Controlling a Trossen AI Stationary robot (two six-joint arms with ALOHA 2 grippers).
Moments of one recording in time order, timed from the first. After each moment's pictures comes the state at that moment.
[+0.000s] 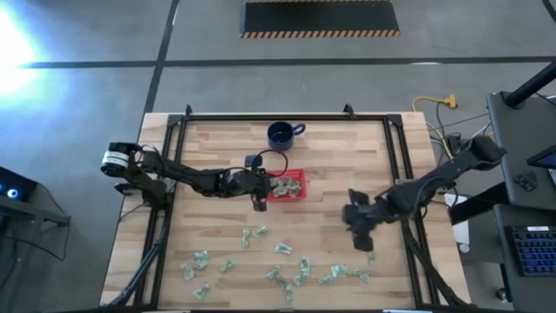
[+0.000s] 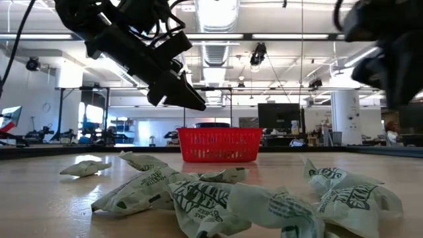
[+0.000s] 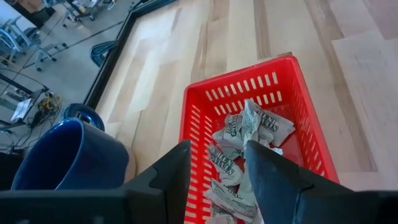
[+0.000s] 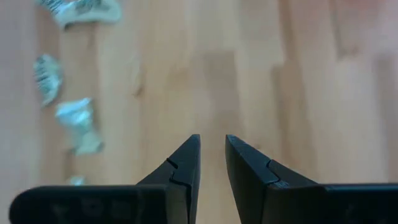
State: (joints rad) left arm -0.04 1.55 0.74 0.30 -0.39 0.28; right arm 0.49 1.22 0.71 -0.62 0.08 0.64
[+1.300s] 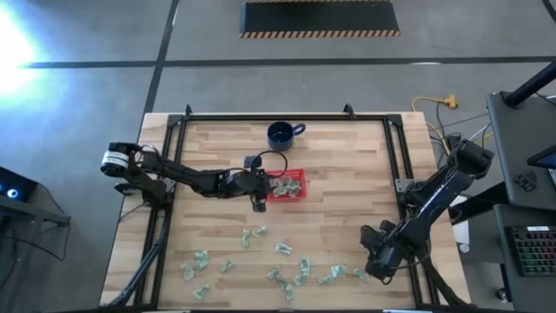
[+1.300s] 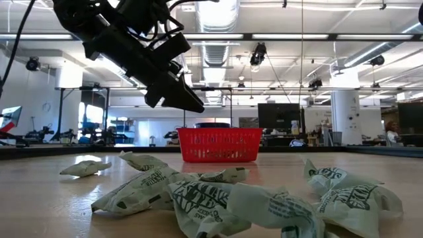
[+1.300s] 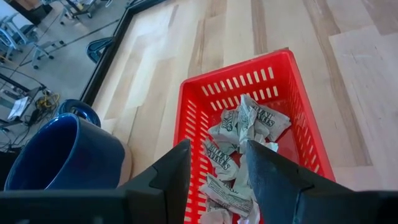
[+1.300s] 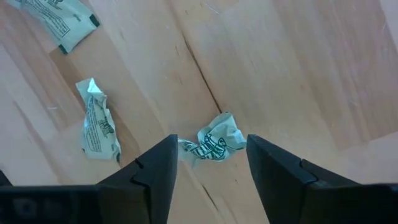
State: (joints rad) left arm -0.05 1.55 0.73 0.30 -0.39 0.27; right arm 0.91 1.43 0.71 -0.67 0.04 1.44
